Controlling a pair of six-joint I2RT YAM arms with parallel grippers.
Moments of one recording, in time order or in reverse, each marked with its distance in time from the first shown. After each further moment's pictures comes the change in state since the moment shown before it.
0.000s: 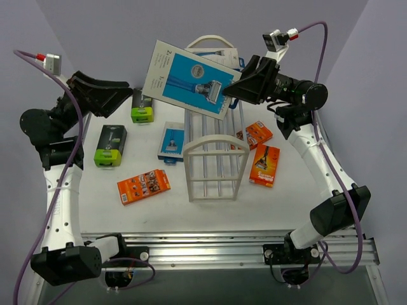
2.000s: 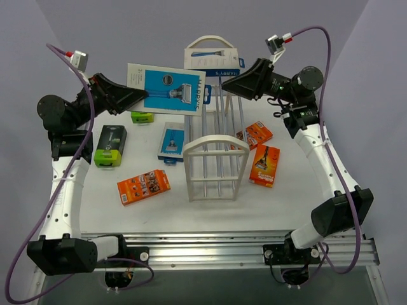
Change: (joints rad) left arm -0.124 0.072 0.034 -0.120 0.047 0.010; right arm -0.063 -0.009 -0.007 -0.537 0.038 -0.461
